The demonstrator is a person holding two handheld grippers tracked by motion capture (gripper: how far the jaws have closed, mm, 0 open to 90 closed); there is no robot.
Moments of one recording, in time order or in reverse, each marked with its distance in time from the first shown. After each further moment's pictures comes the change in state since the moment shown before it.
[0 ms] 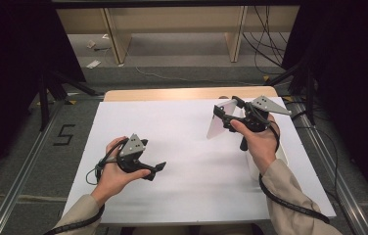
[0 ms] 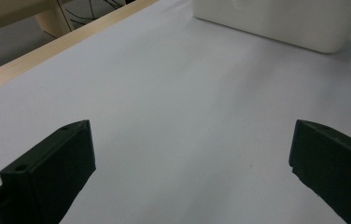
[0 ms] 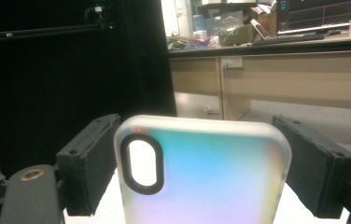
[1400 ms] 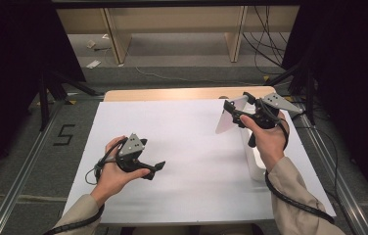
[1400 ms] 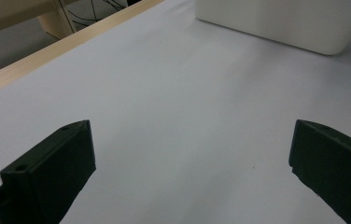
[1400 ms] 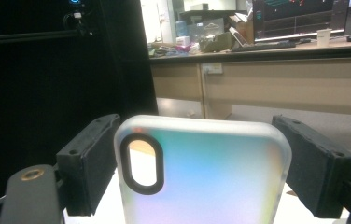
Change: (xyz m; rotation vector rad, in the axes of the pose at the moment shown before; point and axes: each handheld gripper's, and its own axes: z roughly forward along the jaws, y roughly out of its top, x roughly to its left) left arm 0.001 0.000 -0.001 -0.005 0.006 -0.004; right arm -0.019 0.008 -0.012 -0.024 -0.075 -0.008
